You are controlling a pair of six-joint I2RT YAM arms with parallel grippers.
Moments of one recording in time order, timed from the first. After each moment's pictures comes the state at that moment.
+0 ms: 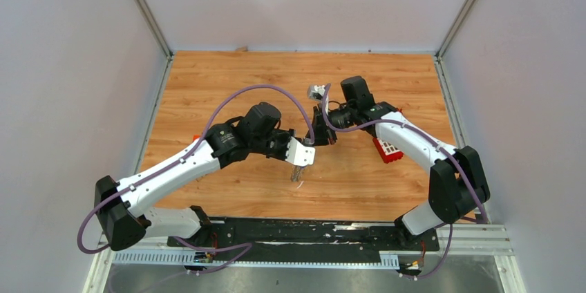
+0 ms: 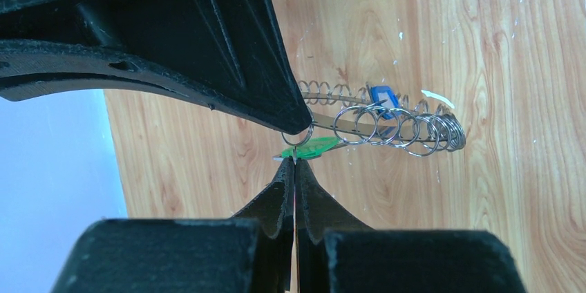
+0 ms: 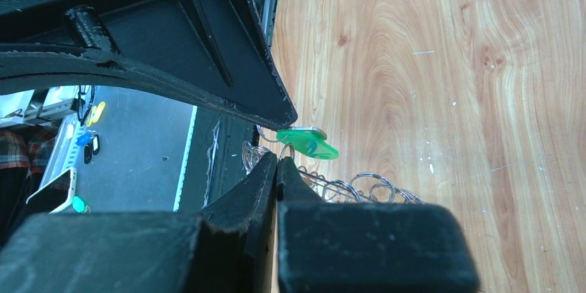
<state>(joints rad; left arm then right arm) -0.91 1.22 1.11 -0.62 0.26 0.95 0.51 1.52 1.11 -0.30 -1.18 -0.20</state>
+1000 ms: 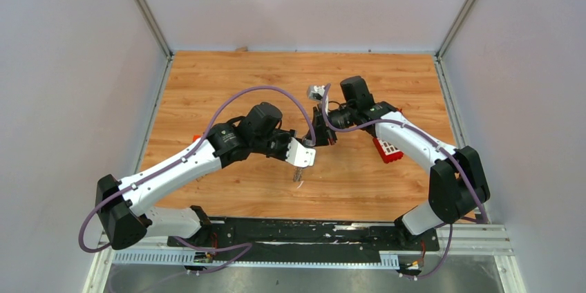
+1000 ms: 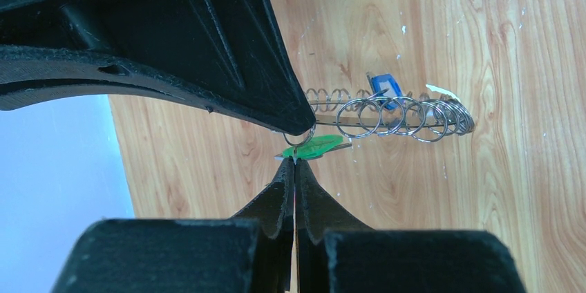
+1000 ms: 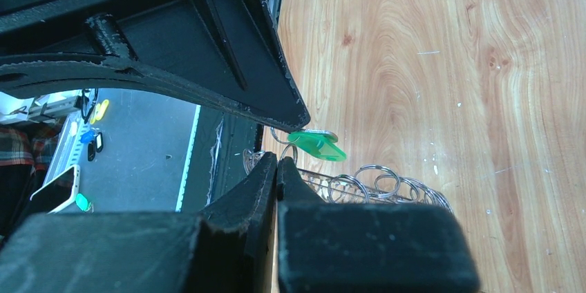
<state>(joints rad) -0.91 1.23 1.11 -0.62 0.25 0.98 0.52 1.52 1.11 -0.32 -1.19 -0.20</state>
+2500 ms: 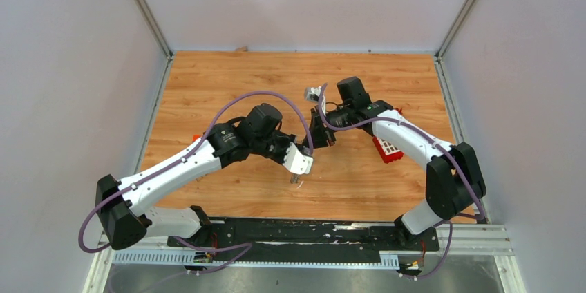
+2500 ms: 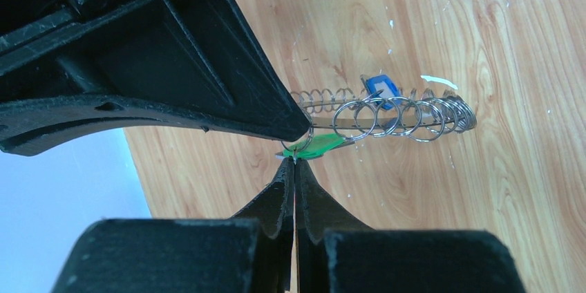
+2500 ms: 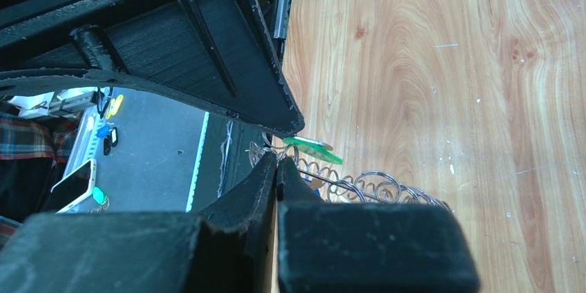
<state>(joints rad) -0.91 1.23 1.11 -0.66 0.29 1.11 0.53 1.55 1.14 -0.37 -1.21 -0.22</state>
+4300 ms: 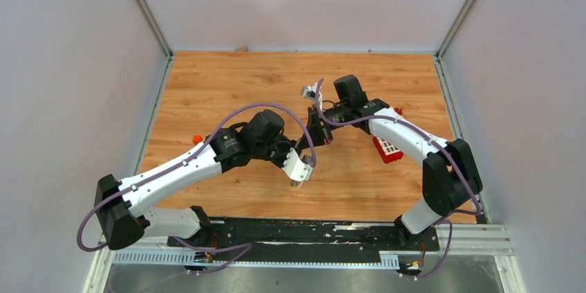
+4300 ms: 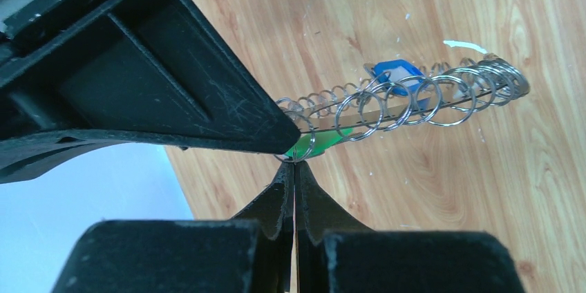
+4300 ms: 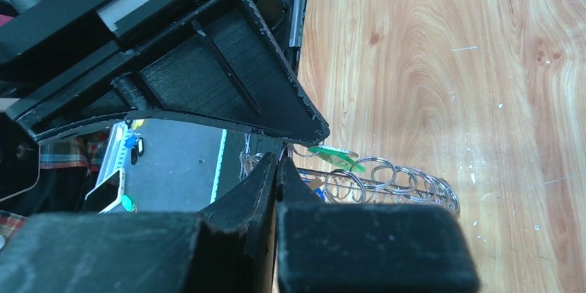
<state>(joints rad) -0.94 1.22 1.07 -0.64 0.19 1.20 0.53 1.58 1.16 -0.33 -1.23 -0.12</state>
